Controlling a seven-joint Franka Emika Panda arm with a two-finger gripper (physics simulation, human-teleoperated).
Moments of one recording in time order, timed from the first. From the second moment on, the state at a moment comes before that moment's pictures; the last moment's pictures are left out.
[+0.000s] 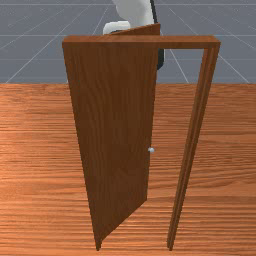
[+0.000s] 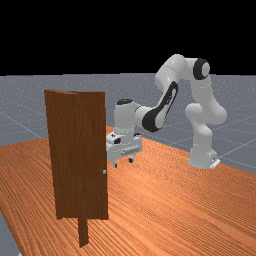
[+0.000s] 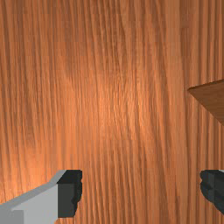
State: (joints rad) arm 0.01 0.39 -0.05 -1.94 -0.03 2.34 -0.77
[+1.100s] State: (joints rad) arm -0.10 0.47 -0.01 -1.82 -0.06 2.32 -1.15
